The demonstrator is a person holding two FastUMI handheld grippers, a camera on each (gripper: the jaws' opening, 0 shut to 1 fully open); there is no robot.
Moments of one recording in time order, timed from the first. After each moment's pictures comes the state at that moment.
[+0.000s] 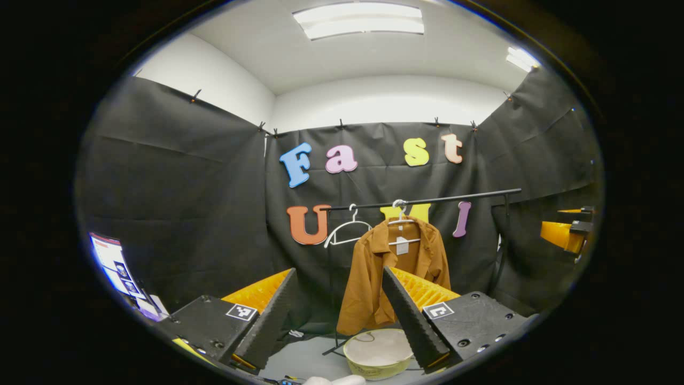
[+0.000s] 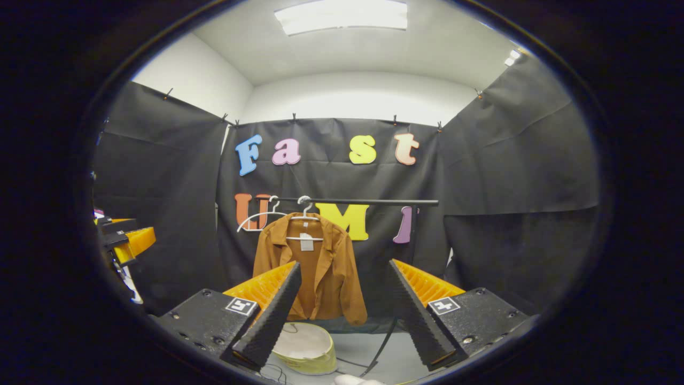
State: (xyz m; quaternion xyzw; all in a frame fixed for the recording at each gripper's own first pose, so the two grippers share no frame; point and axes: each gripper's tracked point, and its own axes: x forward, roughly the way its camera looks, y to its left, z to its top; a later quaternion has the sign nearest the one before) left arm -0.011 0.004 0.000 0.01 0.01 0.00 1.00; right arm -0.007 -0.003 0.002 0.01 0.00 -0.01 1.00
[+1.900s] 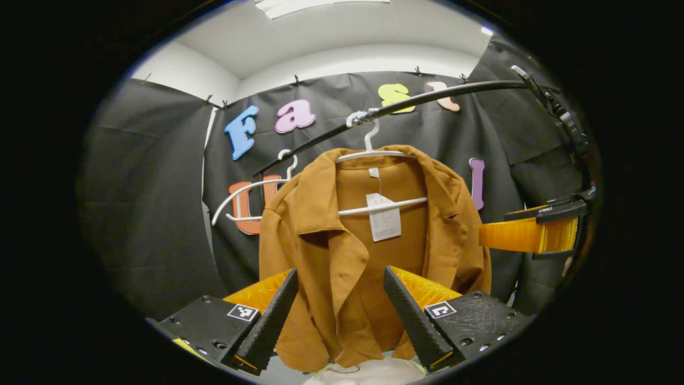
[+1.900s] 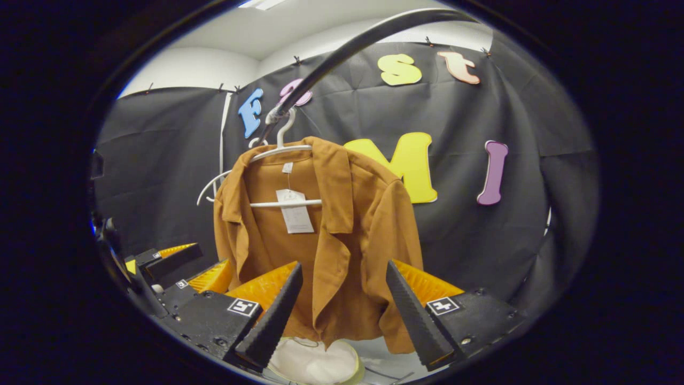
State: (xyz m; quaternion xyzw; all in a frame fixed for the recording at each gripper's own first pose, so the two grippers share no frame) left arm 0.373 -0.146 -0.193 0.05 0.03 -0.01 1.00; right arm 0.458 0.029 -0.158 0.06 0.10 0.16 0.98
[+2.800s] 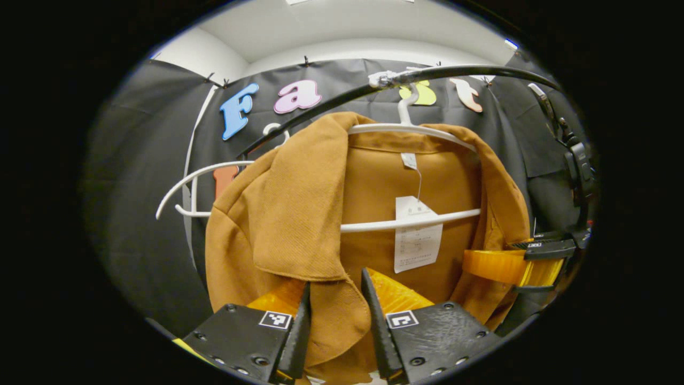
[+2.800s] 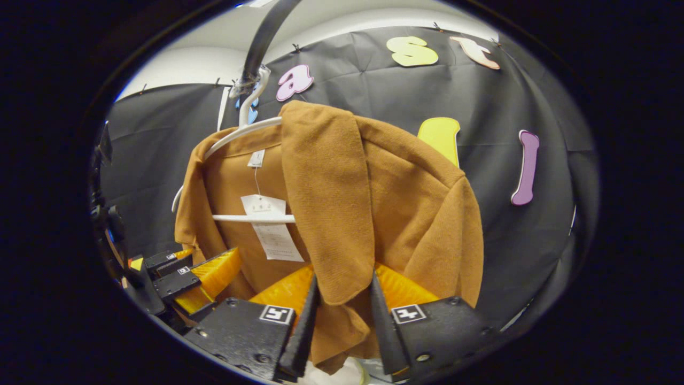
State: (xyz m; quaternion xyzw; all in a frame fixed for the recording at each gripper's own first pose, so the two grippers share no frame) left arm 0.481 -0.138 -0.201 0.00 0.06 -0.02 1.00; right arm 0.558 0.067 -0.160 0.06 0.11 0.18 0.97
